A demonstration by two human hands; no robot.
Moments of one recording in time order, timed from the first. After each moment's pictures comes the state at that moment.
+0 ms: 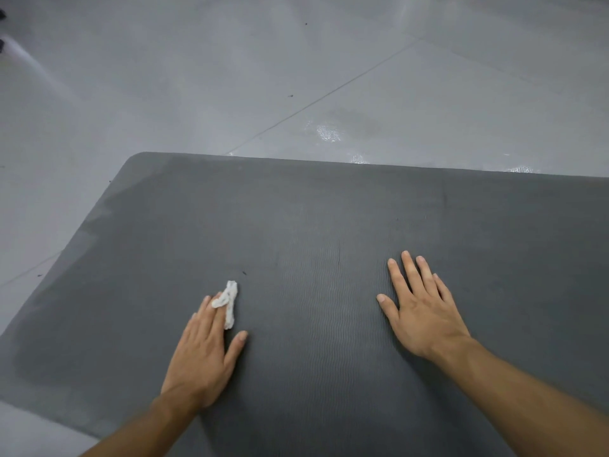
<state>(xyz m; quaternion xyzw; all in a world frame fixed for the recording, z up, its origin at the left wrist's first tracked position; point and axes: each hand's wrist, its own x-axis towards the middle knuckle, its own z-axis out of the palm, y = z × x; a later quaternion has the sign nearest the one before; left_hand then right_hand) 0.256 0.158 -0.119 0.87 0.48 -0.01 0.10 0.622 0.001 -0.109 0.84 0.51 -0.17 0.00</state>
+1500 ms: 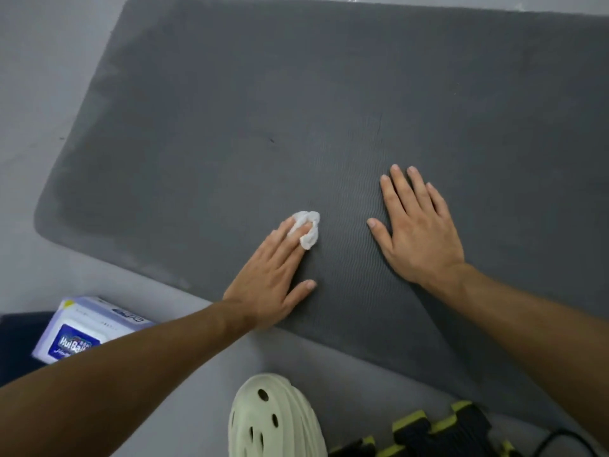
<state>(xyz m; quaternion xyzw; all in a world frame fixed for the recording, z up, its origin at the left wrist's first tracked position) 0.259 0.053 -0.098 0.95 0.25 -0.08 0.15 0.535 -0.033 -0.122 0.79 0.61 -0.06 -0.04</state>
